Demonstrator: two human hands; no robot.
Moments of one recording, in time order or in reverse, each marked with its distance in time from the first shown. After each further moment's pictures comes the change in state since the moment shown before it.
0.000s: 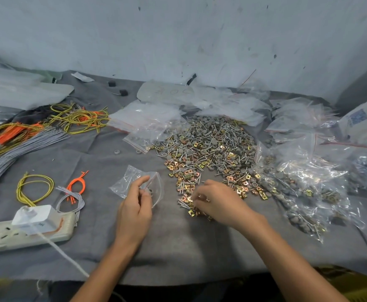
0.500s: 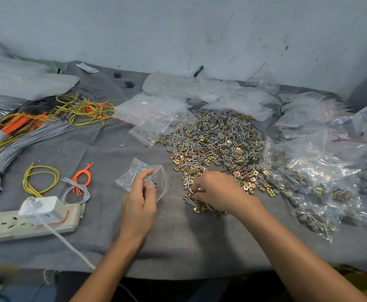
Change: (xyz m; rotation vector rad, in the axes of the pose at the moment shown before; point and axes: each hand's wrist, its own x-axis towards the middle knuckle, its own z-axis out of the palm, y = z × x) left_hand 0.002 -0.004 0.001 -0.018 0.011 0.004; right_hand 0.028 -0.015 -0.005 -0.205 -0.078 -0.027
